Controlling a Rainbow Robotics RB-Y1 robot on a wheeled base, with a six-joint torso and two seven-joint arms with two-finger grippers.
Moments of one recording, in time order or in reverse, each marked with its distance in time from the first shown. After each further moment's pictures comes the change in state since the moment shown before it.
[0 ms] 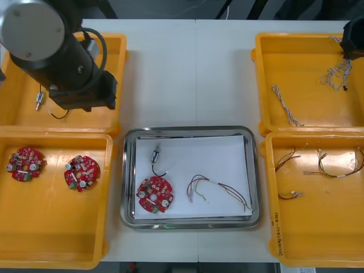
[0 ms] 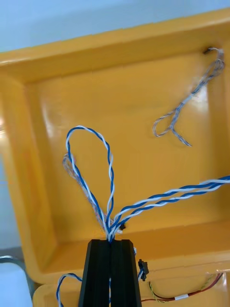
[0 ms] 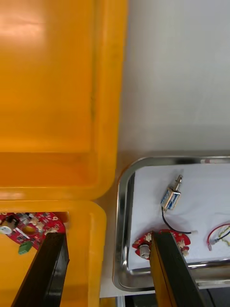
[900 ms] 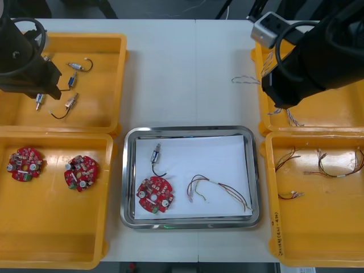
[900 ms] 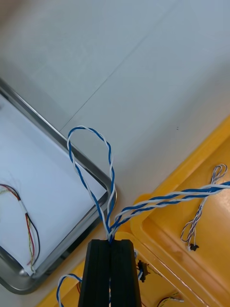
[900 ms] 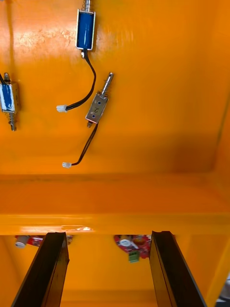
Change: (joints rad) right arm 0.050 -0.063 0.378 -0.455 -0.410 0.001 0.213; left arm 0.000 0.093 0.147 0.303 -0.092 0.001 -0.487
